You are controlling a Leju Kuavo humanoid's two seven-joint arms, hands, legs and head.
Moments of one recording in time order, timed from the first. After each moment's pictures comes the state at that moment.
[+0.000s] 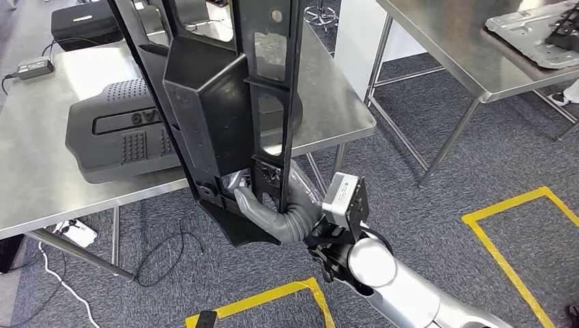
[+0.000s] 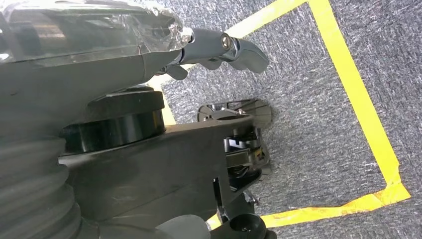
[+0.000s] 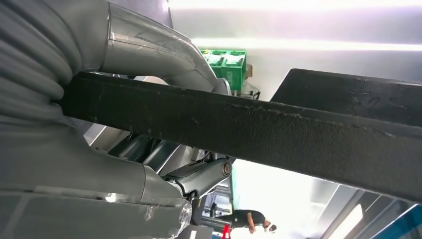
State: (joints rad) left arm -0.17 -0.10 -1.23 -0.33 1.18 0.58 -0.16; right arm -0.54 -0.13 0.89 -1.67 -0.24 -0.10 -0.22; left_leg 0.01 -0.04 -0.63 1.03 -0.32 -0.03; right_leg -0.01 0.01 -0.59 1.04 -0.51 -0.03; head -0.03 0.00
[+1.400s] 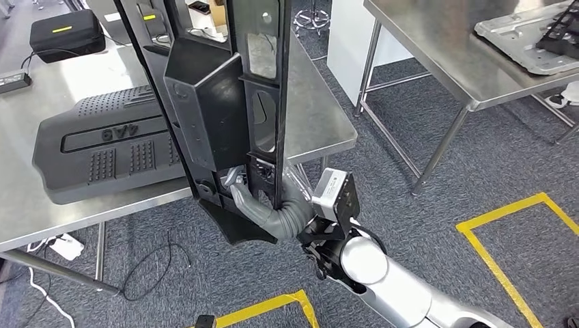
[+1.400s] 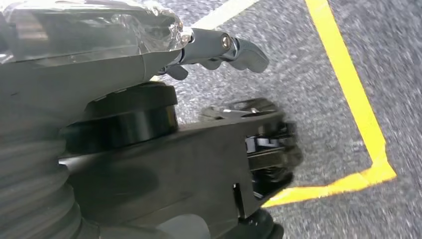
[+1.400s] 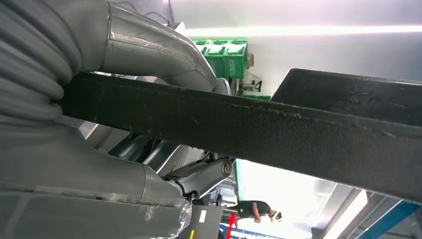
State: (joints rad) left arm -0.16 -0.10 -1.23 -0.32 1.18 0.55 -0.13; right arm -0.53 -0.12 0.89 -1.64 -0.24 -0.11 -0.22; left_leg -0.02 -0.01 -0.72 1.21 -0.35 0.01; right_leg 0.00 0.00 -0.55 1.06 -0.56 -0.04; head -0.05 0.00
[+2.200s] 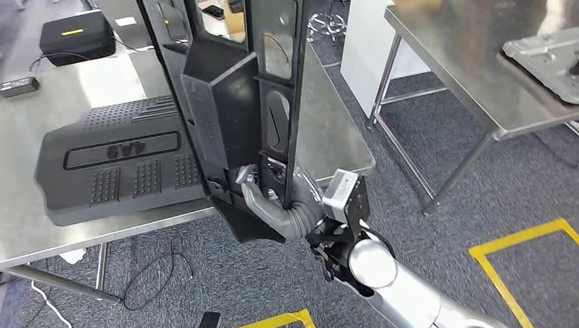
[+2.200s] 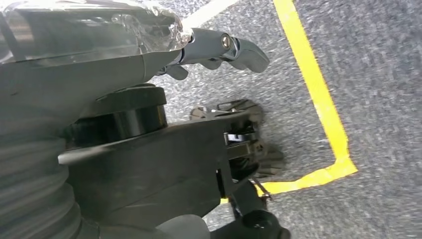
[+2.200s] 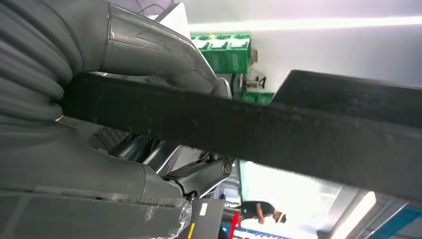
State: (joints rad) left arm -0.16 -0.10 -1.23 -0.32 1.18 0.55 -0.14; right arm -0.53 -0.12 0.89 -1.64 -0.24 -0.10 -0.22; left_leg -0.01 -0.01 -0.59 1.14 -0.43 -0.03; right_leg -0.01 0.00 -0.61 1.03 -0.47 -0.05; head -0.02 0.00
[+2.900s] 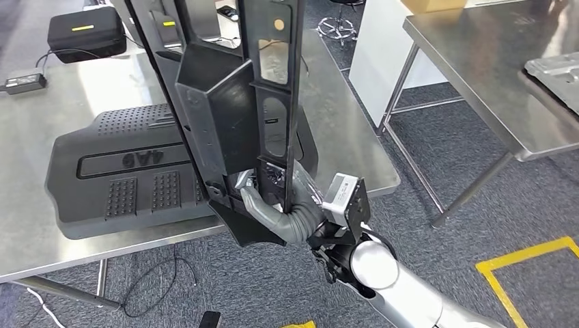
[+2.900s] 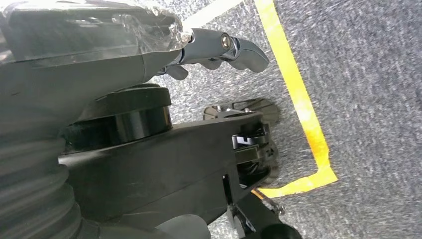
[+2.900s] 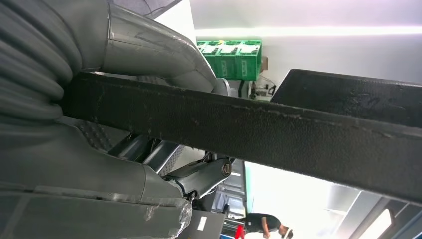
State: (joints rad) left arm -0.16 -0.10 -1.23 -0.32 1.18 0.55 -0.14; right arm -0.53 -0.13 0.89 -1.64 -0.23 -0.11 -0.21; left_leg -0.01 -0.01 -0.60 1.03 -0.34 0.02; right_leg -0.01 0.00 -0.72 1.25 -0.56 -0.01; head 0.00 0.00
